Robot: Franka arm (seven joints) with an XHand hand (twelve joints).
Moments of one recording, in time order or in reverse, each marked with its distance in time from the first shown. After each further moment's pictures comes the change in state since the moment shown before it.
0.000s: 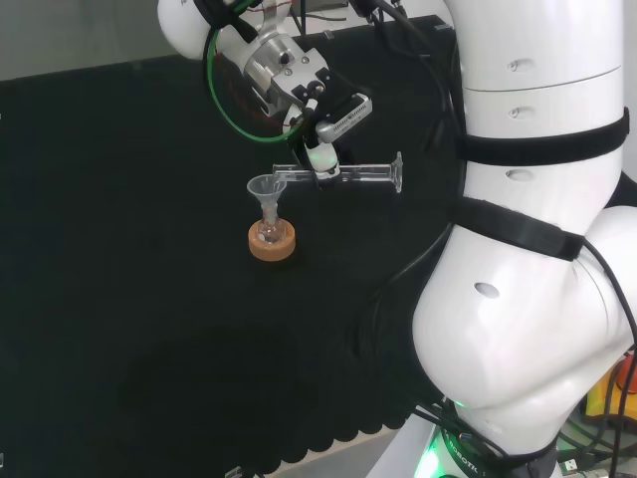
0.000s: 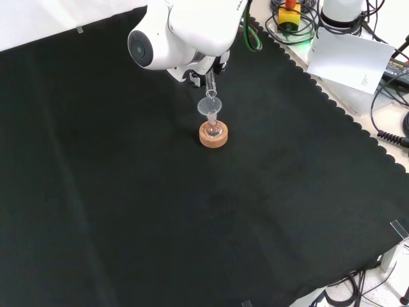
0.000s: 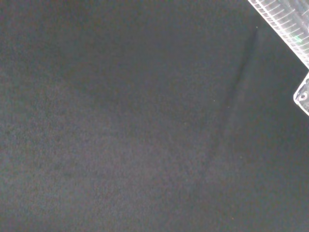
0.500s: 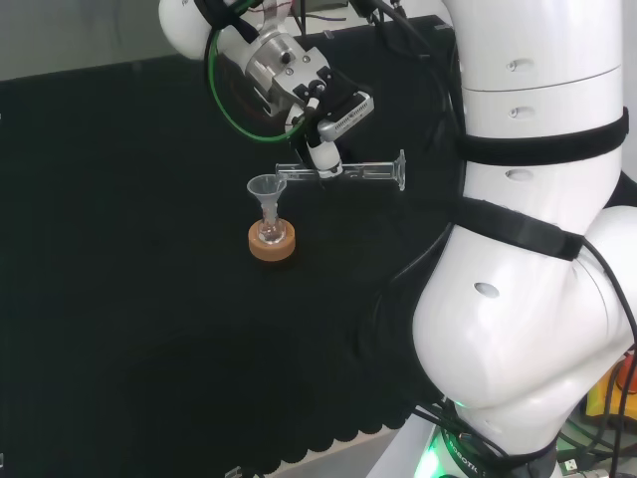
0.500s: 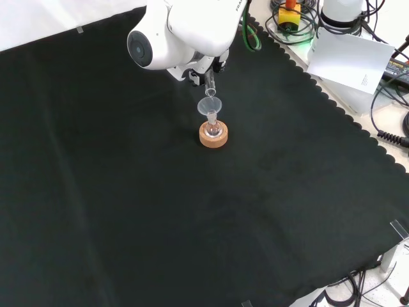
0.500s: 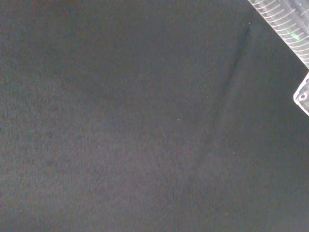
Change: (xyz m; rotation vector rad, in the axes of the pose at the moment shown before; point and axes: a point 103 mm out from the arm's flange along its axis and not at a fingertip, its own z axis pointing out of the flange) arm -0.004 -0.001 0.001 0.010 -0.007 0.010
